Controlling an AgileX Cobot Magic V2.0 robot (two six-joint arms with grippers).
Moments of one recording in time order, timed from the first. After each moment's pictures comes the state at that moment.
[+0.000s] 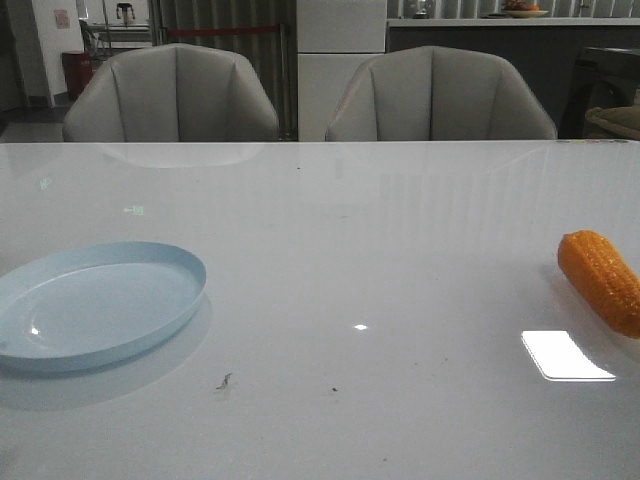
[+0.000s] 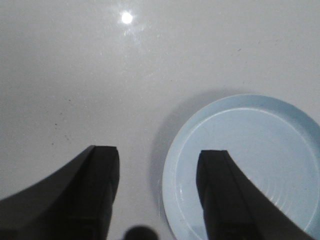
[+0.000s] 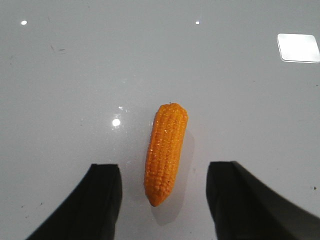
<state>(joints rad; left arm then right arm) -0.05 1.66 -1.32 -0.08 0.84 0.08 0.02 0.85 -0.59 0.14 0.36 -0.09</state>
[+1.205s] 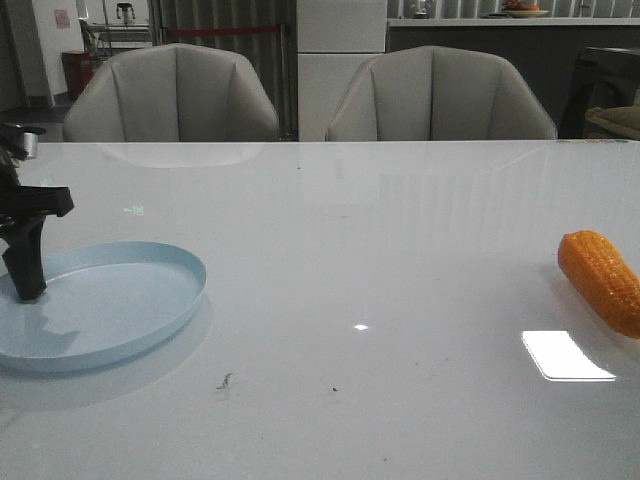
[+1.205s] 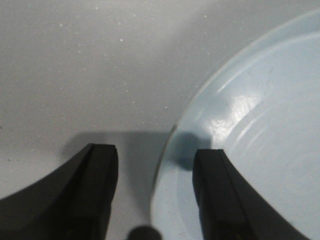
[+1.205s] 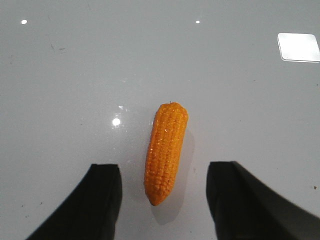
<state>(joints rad) -0.05 2.02 -1.40 -0.14 0.99 0.08 0.02 0.85 -0.59 0.14 0.37 -0.09</state>
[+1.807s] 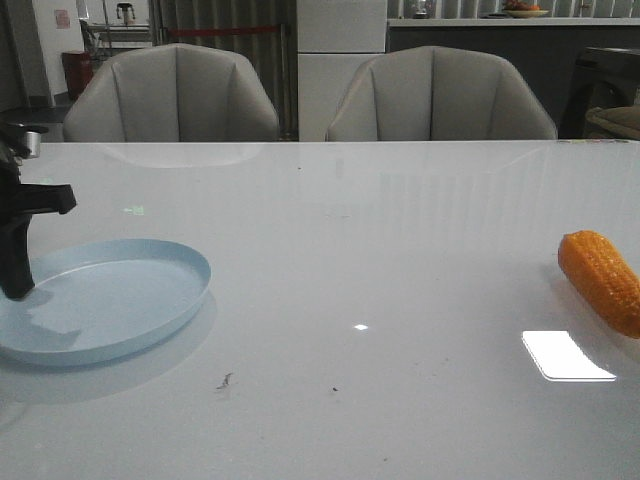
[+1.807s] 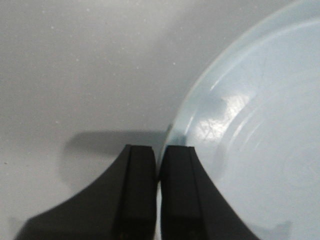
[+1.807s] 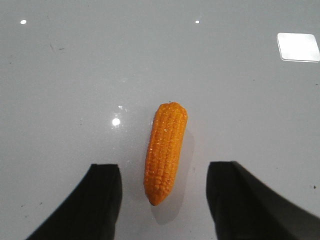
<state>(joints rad) -0.05 2.02 -1.42 -0.14 1.00 0.09 0.02 0.85 -0.59 0.14 0.37 -0.09</state>
